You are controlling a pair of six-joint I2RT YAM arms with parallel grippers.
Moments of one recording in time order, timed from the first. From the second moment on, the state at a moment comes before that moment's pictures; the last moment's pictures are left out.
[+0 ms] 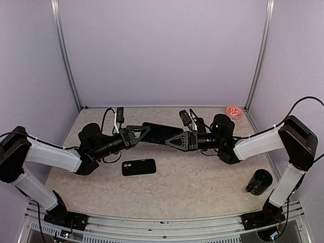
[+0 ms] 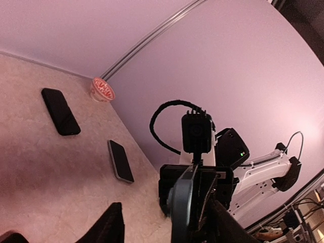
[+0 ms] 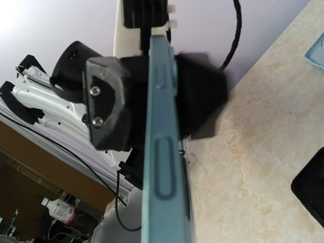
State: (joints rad) left arm -0.77 1.49 0.57 1.04 0.30 -0.90; right arm 0.74 1.70 0.80 0.97 -0.89 0.92
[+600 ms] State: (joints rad) left arm -0.72 1.17 0.48 0.50 -0.03 -0.87; right arm 0.71 1.68 0.94 0.38 -0.82 0.66
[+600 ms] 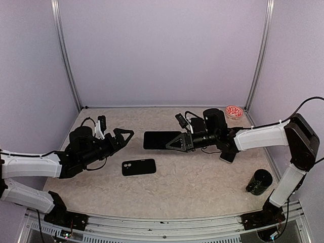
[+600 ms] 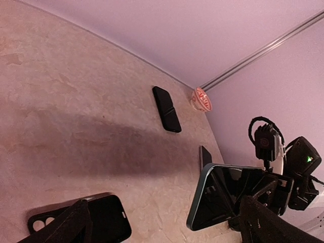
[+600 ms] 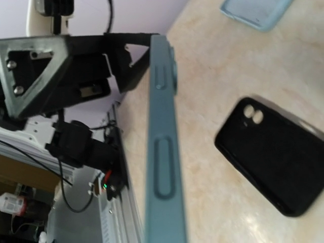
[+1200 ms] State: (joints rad) left arm -0.68 1.33 0.48 0.26 -0.14 -0.97; right arm 0.71 1.78 1.05 0.11 -0.76 0.61
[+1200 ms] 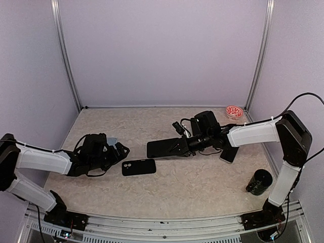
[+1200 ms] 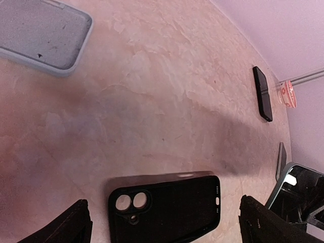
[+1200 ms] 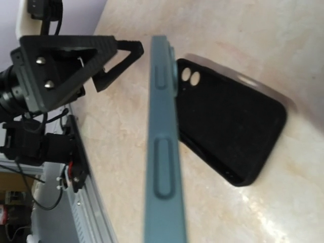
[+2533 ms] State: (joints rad) left arm -0.77 1.79 0.78 0.39 0.03 -1.02; right arm 0.59 1.74 0.93 -0.01 -0.82 0.59
